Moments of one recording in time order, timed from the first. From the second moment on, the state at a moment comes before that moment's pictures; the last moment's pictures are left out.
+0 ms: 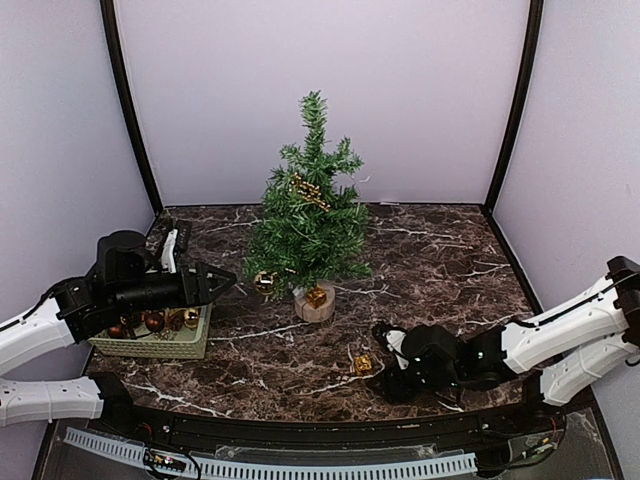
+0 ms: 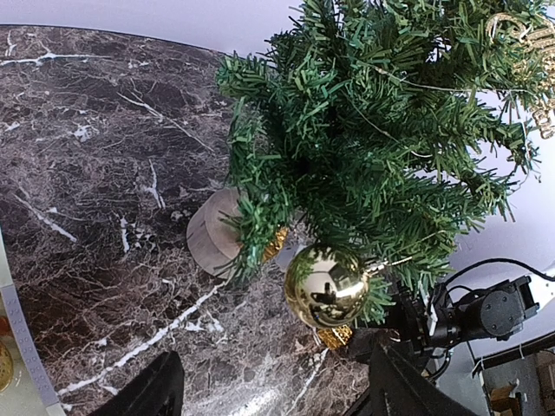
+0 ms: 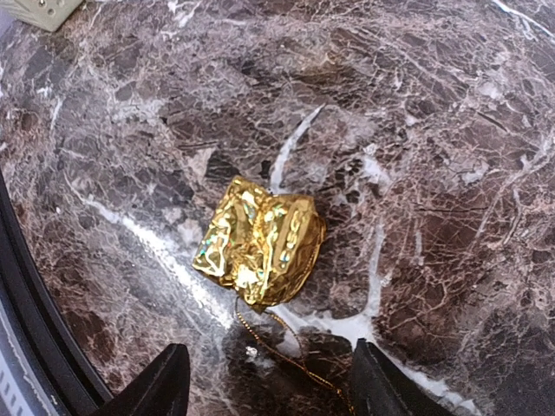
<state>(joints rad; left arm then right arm) -0.67 0.79 0.60 -0.23 0.18 -0.65 1.25 1.33 0.44 0.03 0.16 0.53</state>
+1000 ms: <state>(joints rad) -0.66 0.81 0.60 -0.25 0.18 -0.64 1.07 1.17 0.36 0.39 0.20 0.54</state>
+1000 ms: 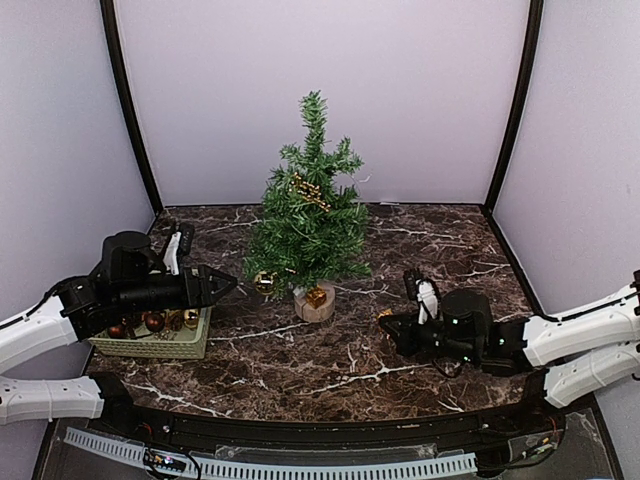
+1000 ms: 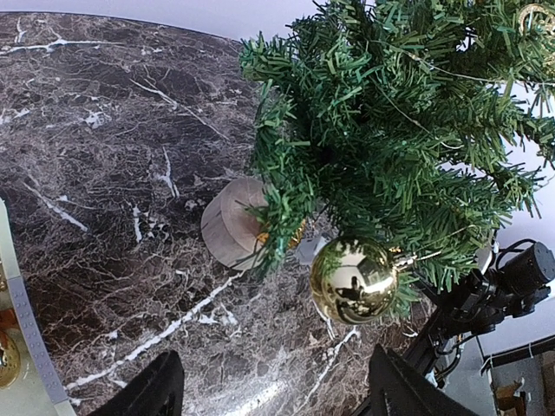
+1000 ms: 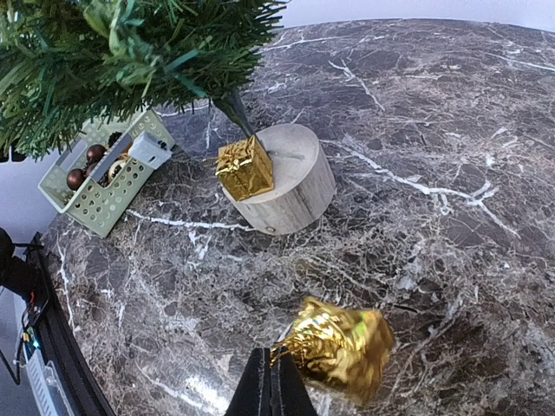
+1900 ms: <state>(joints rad) -0.64 0.82 0.50 -0.19 0.21 -0.67 0.97 1.73 0.56 0.97 -0.01 0.48</state>
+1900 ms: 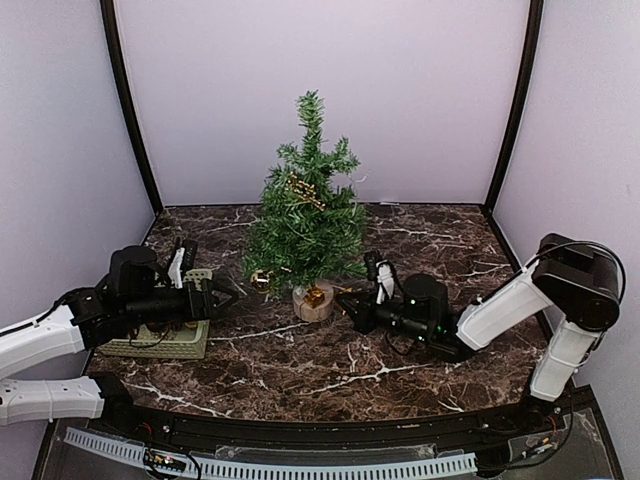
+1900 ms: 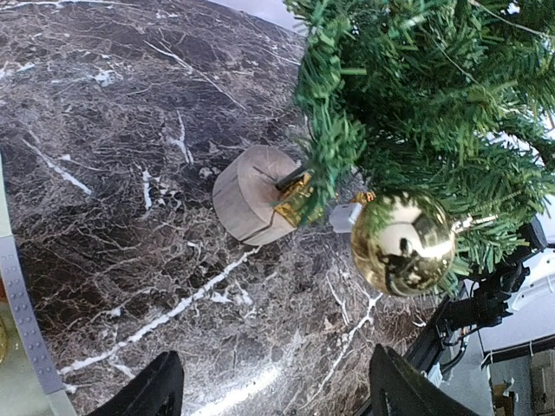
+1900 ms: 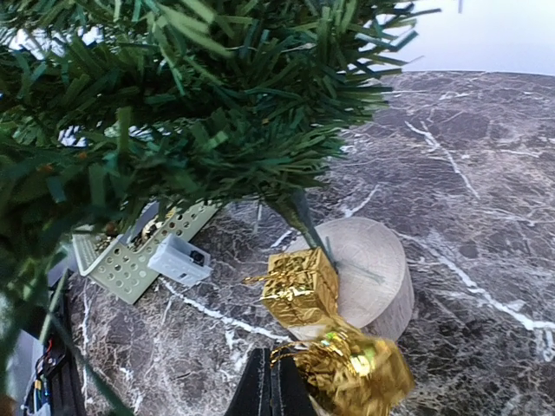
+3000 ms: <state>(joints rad) -0.64 0.78 0.42 -0.16 0.27 -0.63 0.98 1.39 0.37 0.60 0.08 0.51</state>
